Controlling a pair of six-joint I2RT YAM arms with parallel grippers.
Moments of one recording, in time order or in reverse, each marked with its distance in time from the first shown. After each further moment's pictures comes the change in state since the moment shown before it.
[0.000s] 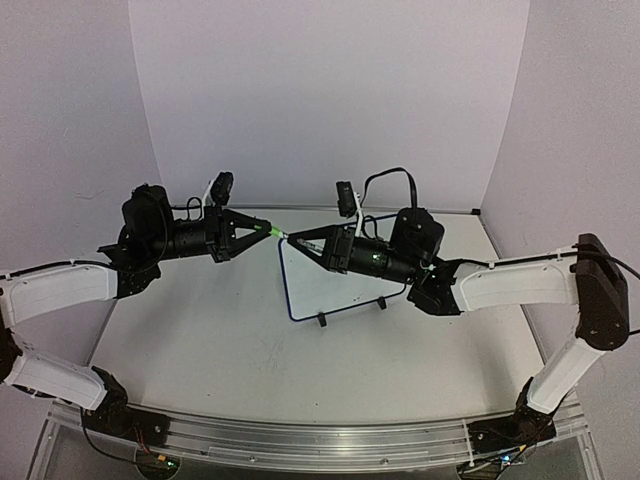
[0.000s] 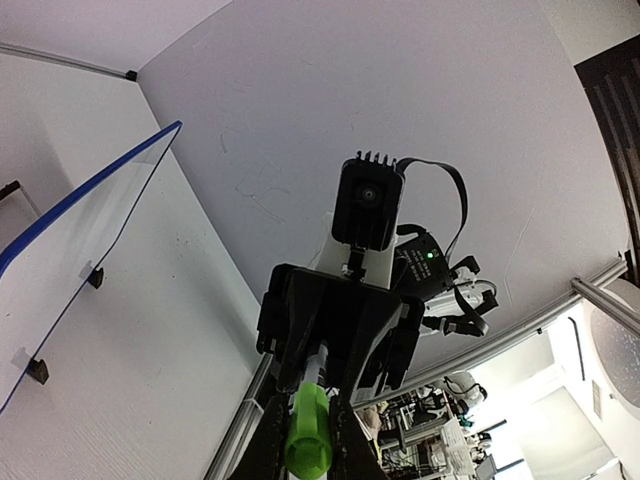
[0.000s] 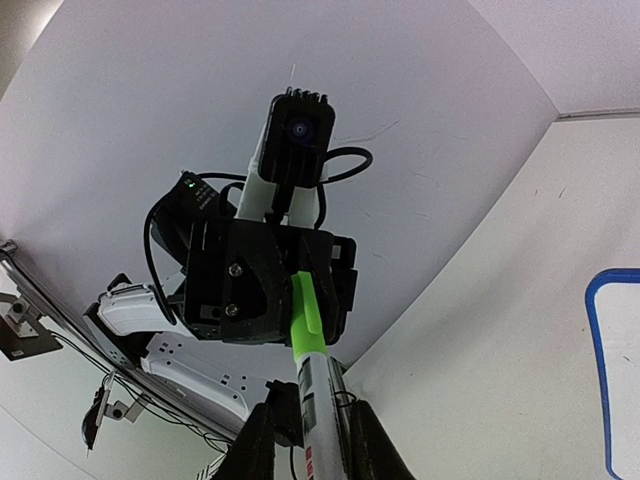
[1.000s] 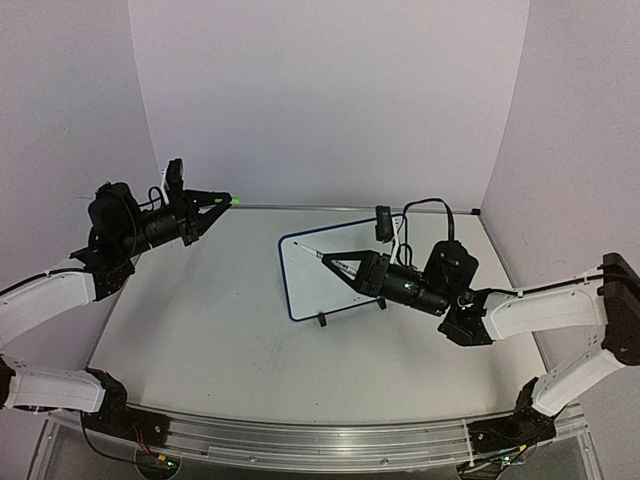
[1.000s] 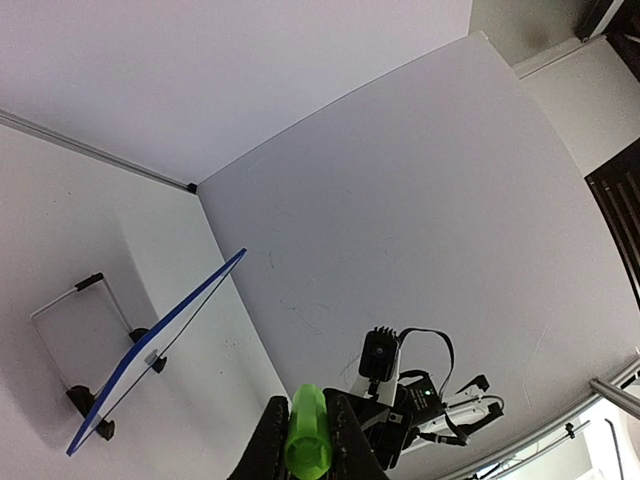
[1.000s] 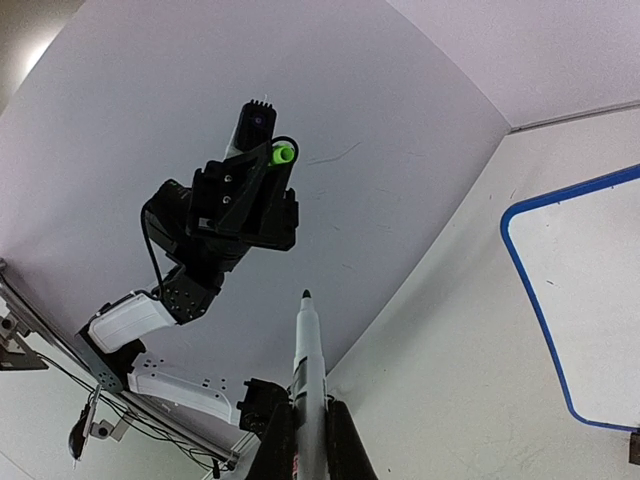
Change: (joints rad) left arm 0.173 -0.150 -0.045 -0.026 -0.169 -0.052; right arm 0.013 -0.184 -0.304 0.122 0.157 0.003
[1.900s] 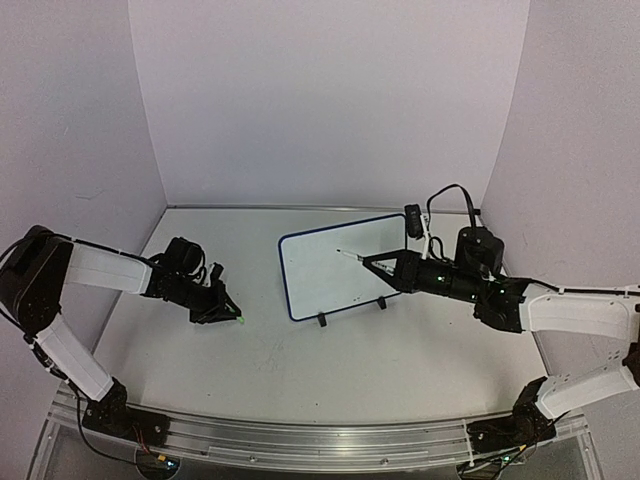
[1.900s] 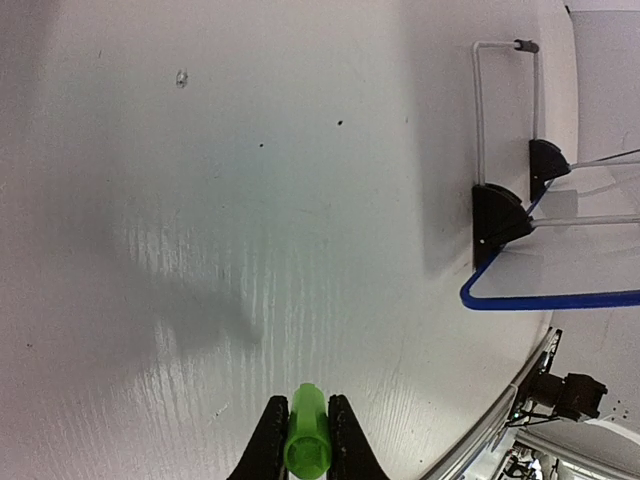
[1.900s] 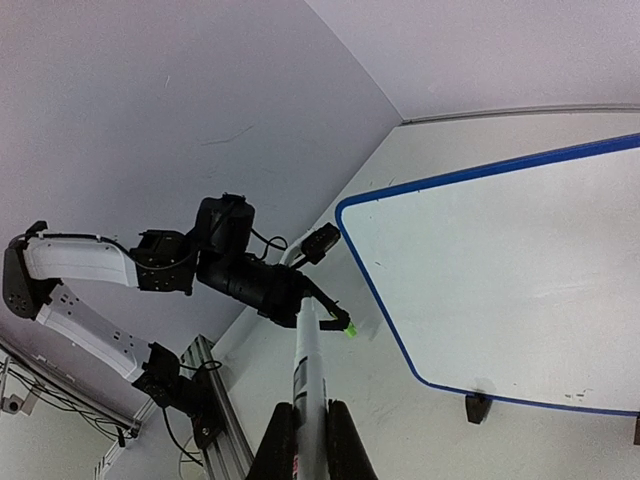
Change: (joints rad) left arm 0.010 0.489 -0.026 -0.571 -0.100 0.406; right arm -0.199 -0.225 -0.044 -0.431 -0.091 -0.235
